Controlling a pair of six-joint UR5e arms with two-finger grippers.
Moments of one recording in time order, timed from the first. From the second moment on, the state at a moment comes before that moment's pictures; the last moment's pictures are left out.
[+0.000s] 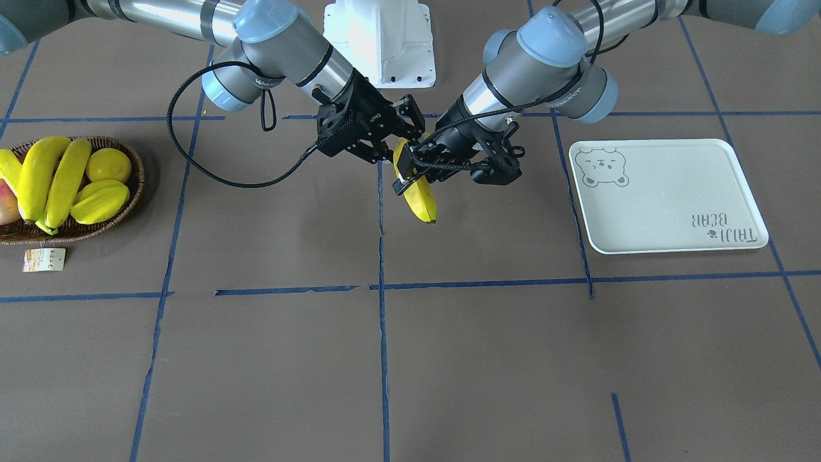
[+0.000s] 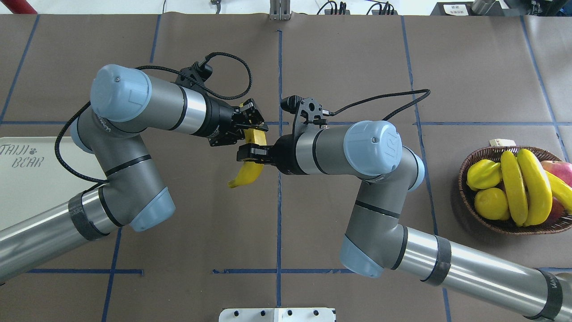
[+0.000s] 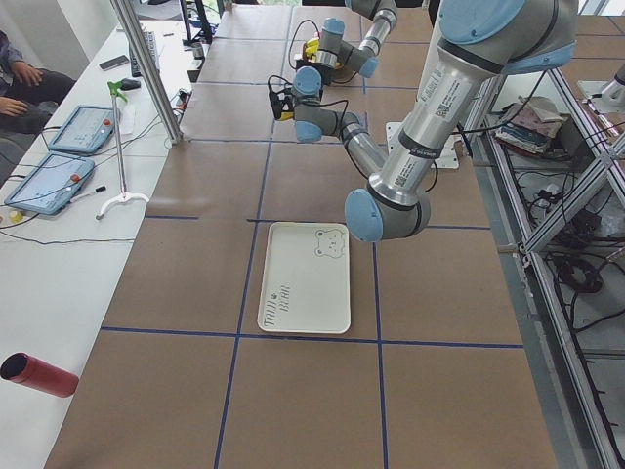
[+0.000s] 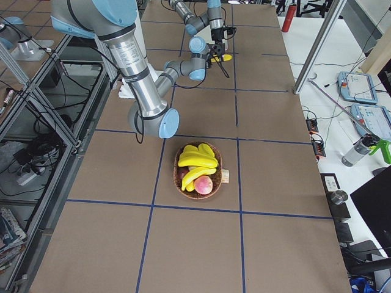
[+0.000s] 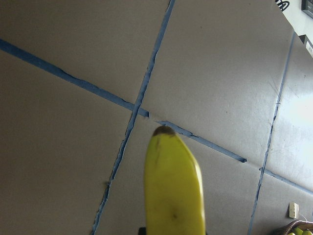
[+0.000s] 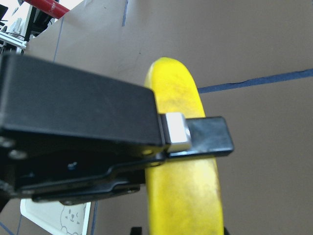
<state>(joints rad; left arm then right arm) -0.65 -2.16 -1.63 -2.33 -1.98 -1.78 0.47 -0.94 1.63 -0.75 1.80 1.44</state>
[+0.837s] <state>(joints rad) -0.81 -1.92 -1.66 -2.32 -1.99 -1.73 0.59 -0.94 1.68 -1.13 1.91 1.40</state>
